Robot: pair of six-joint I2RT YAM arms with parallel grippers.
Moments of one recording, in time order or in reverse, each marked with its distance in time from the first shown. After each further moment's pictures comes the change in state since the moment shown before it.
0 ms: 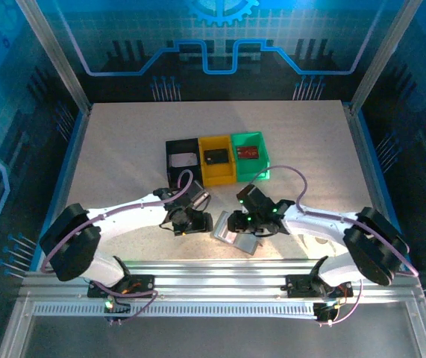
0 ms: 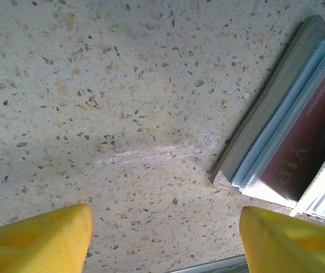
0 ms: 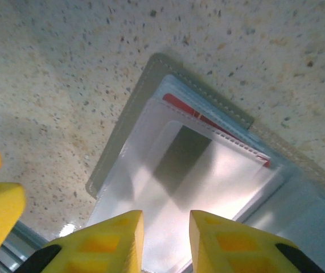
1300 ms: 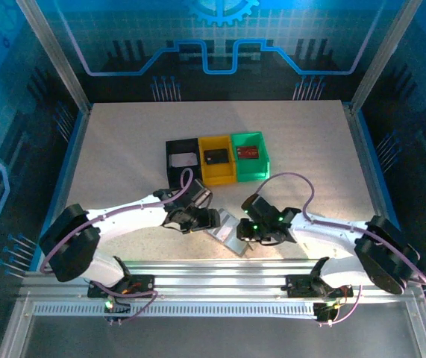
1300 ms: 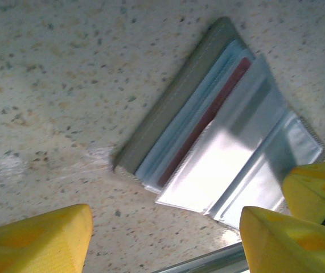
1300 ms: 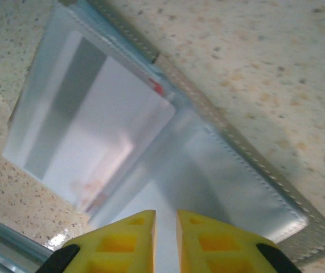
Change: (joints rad) left arm -0.011 -0.002 -0.004 0.135 0.052 -0.052; right arm 0.032 -0.121 -0.103 -0.060 0.078 0.076
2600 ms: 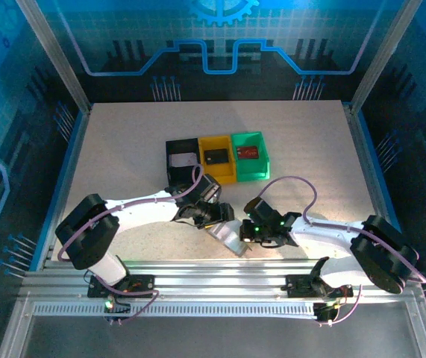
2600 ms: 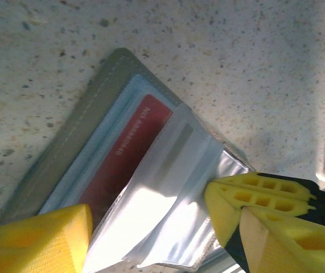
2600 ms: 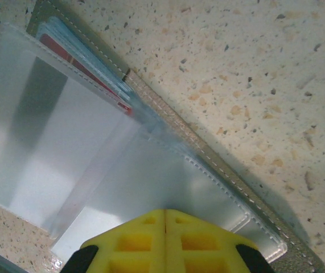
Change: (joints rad) left arm 0.000 0.129 0.050 0.196 0.105 -0.032; right arm -0.009 0.019 -0.071 0.126 0.026 0.025
